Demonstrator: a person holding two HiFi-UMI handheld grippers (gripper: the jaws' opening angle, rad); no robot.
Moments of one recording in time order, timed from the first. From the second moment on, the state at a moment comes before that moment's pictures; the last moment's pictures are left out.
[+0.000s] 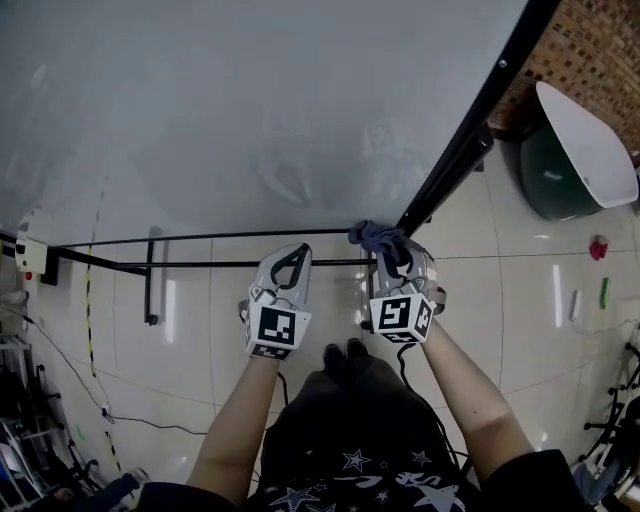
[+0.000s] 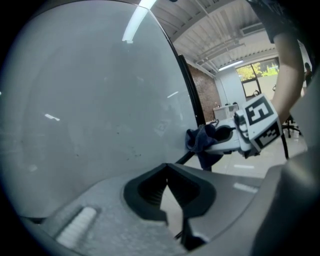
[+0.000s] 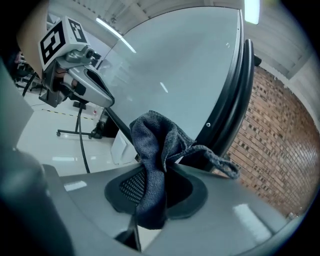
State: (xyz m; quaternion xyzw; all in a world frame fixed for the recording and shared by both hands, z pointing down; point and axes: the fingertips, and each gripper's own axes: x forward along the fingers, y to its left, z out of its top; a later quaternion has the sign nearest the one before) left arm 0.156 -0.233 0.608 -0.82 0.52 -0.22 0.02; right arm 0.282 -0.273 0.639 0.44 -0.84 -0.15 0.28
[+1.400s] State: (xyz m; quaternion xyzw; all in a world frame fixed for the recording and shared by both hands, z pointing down) left arm -0.034 -0.214 0.621 -0.84 0.49 -0.23 0.02; right arm 0.097 -0.249 0.650 0.45 -0.83 -0.13 0.31
